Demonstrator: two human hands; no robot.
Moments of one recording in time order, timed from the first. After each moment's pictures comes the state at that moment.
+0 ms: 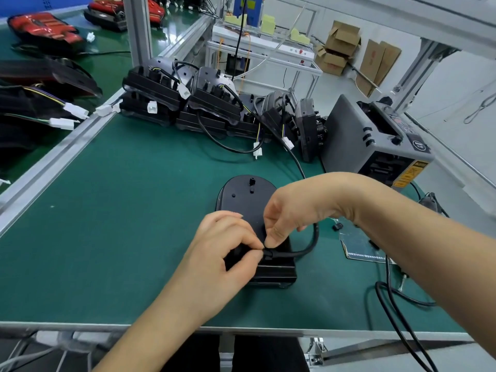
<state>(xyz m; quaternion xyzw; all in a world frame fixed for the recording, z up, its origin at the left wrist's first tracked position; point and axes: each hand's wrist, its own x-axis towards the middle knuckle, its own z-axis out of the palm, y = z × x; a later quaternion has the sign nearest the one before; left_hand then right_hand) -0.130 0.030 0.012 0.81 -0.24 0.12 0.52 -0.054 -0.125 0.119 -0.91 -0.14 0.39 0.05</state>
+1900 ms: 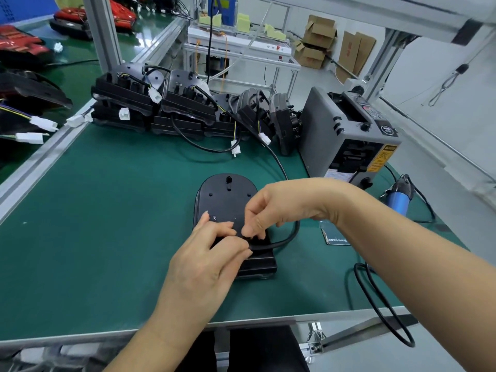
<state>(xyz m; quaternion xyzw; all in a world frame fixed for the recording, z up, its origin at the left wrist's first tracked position) -0.132 0.014 -0.012 0.84 -0.26 0.27 0.40 -0.065 -0.151 0.102 -0.89 -0.12 0.37 0.24</state>
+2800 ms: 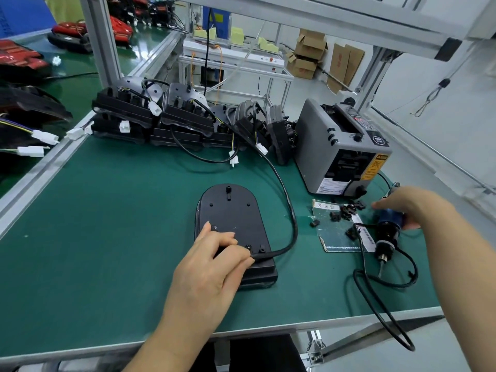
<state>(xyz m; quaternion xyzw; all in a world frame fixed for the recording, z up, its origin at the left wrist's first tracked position) -0.135 0.013 -0.008 0.84 -0.25 0.26 0.40 -0.055 -0.375 0.073 -0.87 0.43 0.10 0.21</state>
